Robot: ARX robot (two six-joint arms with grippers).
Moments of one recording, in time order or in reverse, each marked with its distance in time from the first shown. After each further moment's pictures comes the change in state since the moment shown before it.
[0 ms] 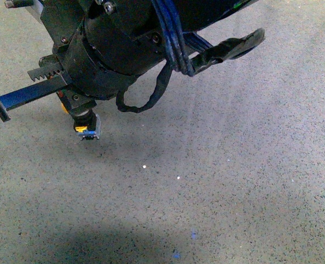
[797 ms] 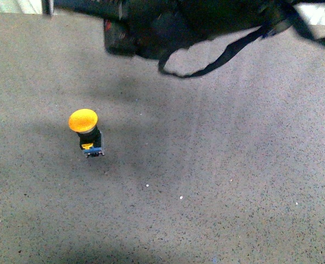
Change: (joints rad) left arm 0.000 0.000 0.000 0.000 0.000 0.000; right arm -0.131 -0.170 -0.136 0.257 0.008 0.292
